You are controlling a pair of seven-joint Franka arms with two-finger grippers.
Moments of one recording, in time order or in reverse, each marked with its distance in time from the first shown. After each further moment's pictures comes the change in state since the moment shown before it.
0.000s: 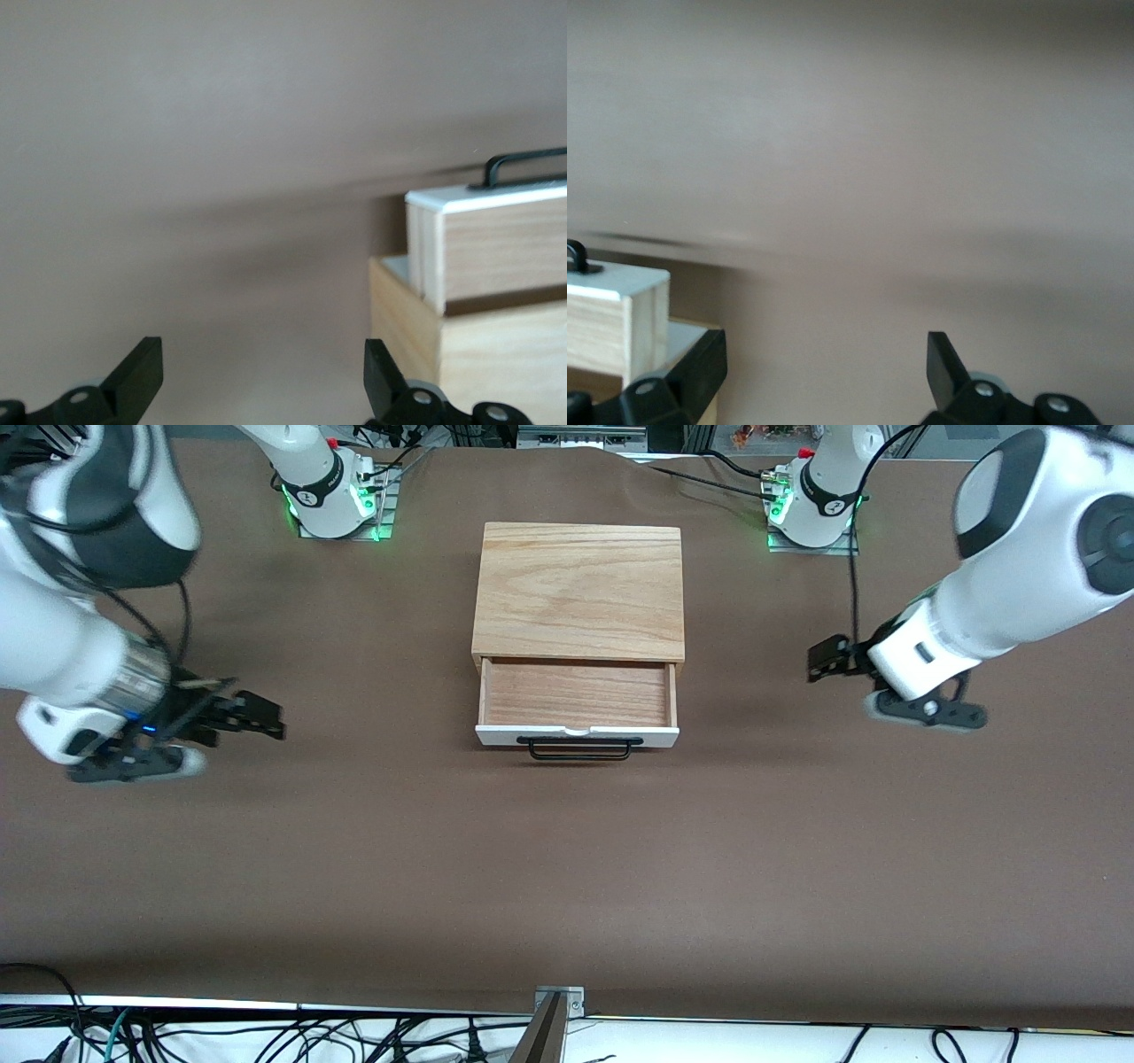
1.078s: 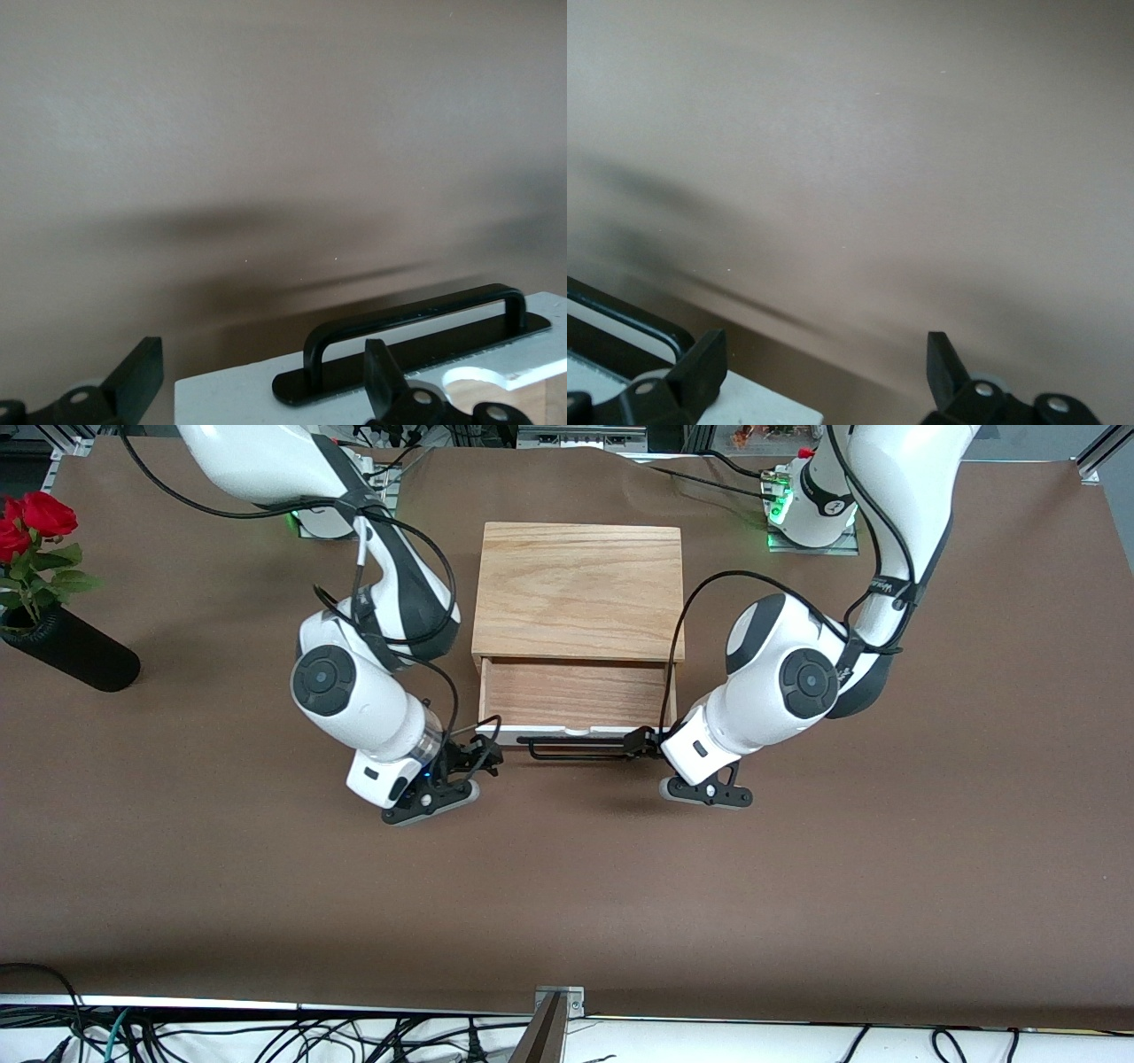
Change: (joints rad) left arm -0.233 0.387 -0.025 0.084 -0.094 0.463 -0.190; right arm 0.284 0.283 0.004 -0.001 0.080 0.409 0.015
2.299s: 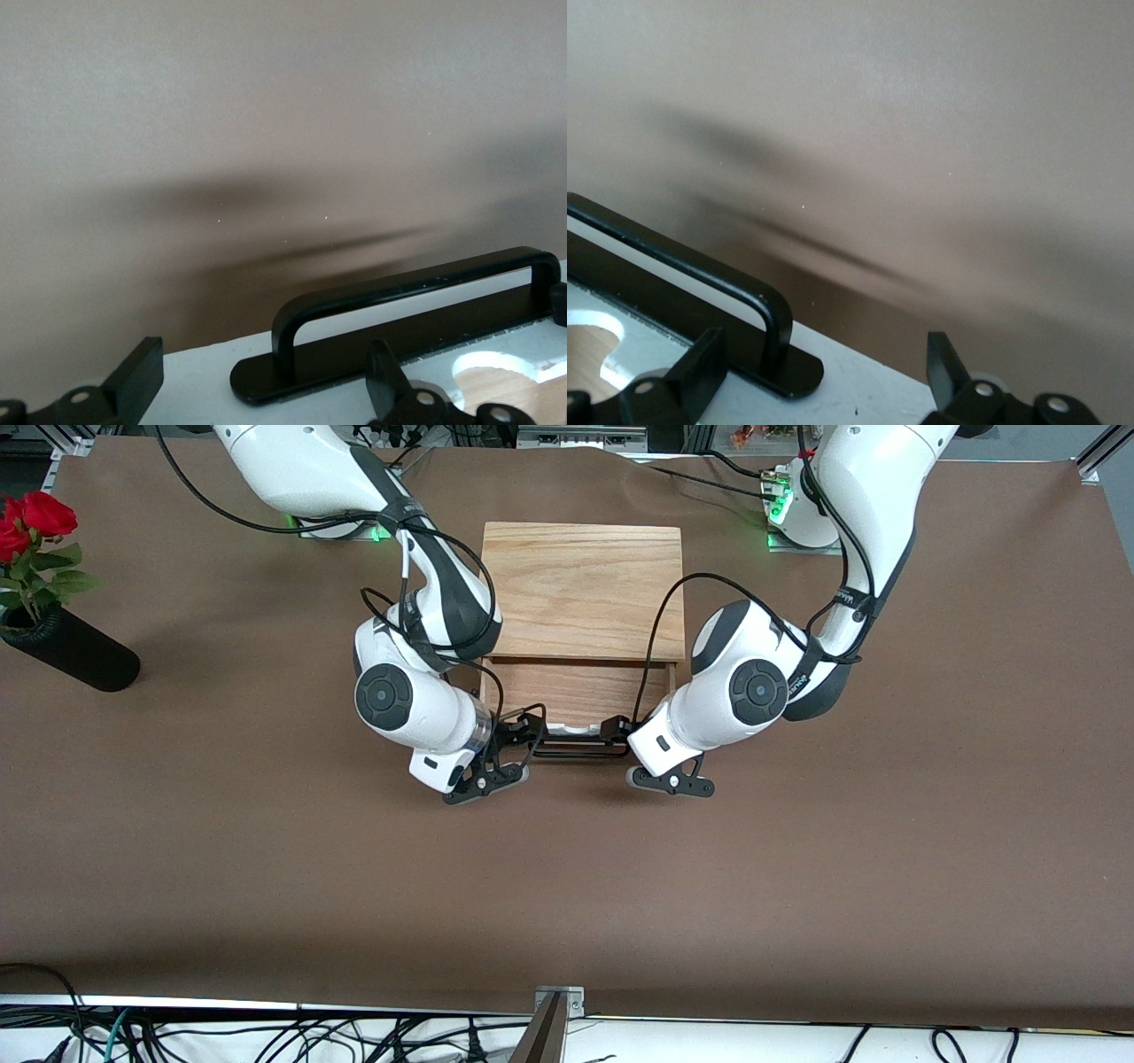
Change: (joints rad) left arm -0.047 0.039 -0.002 0.003 -0.003 -0.039 -0.013; right arm 0.062 0.050 -0.001 0.005 0.165 -0.096 0.001
